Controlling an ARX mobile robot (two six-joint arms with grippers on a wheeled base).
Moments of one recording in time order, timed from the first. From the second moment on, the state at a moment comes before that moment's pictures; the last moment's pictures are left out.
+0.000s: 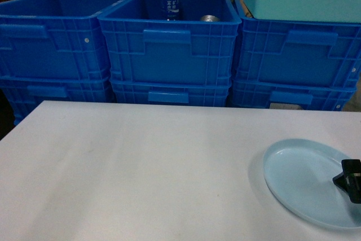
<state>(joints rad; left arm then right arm) 0.00 0.01 0.01 0.00 0.00 -0.01 -0.15 2.10 0.89 0.30 -0.18 -0.17</state>
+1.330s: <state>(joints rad) 0.00 0.01 0.01 0.00 0.00 -0.01 -0.23 1.89 0.68 0.48 -0.34 -0.14</state>
